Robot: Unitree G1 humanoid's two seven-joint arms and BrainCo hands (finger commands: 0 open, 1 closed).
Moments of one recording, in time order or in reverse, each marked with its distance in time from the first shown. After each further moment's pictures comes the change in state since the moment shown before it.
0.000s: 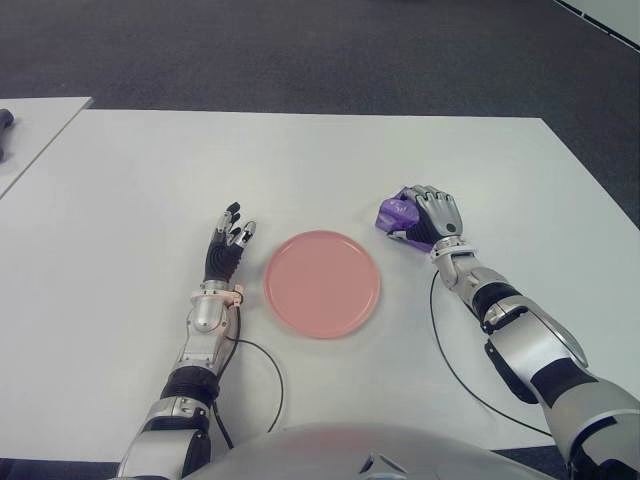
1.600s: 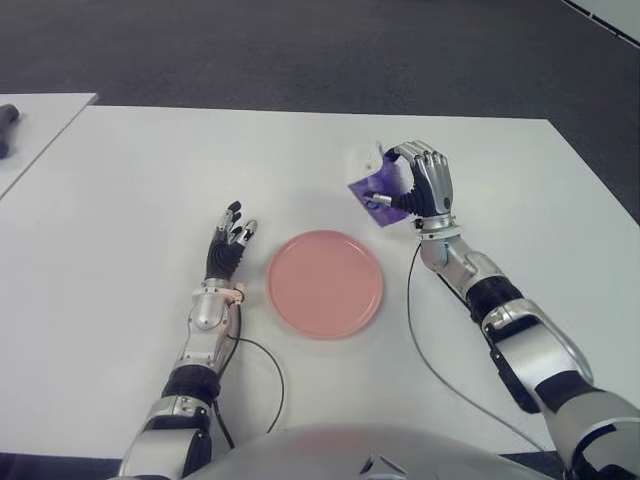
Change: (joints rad) left arm -0.007 -0.004 0.001 -0.012 -0.001 0.022 0.000; right arm 0.091 -0.023 -0.206 -0.521 0.088 -0.226 -0.112
